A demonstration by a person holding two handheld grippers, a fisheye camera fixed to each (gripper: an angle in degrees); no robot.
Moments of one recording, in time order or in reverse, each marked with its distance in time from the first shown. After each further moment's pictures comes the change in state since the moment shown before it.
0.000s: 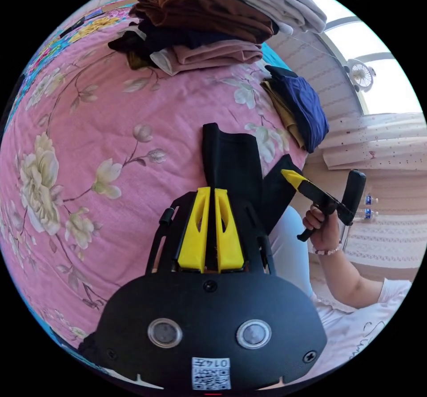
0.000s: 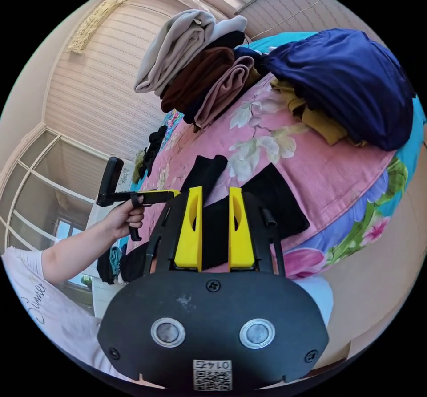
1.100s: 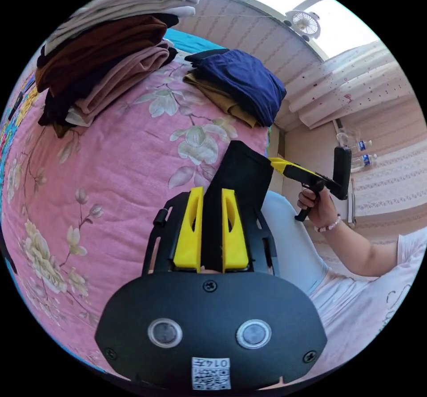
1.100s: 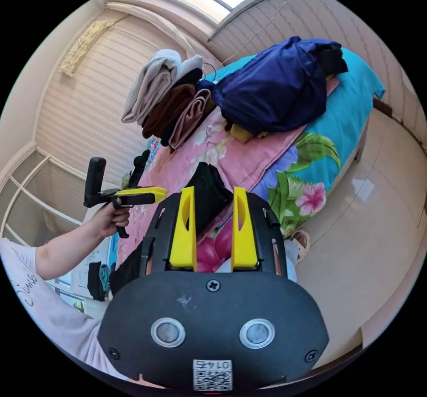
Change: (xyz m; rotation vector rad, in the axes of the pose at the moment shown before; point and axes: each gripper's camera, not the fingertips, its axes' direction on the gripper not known) left arm 0.062 -0.014 0.047 -0.039 -0.022 0.355; right arm 0.009 0.070 -0.072 0.157 0.117 0.075
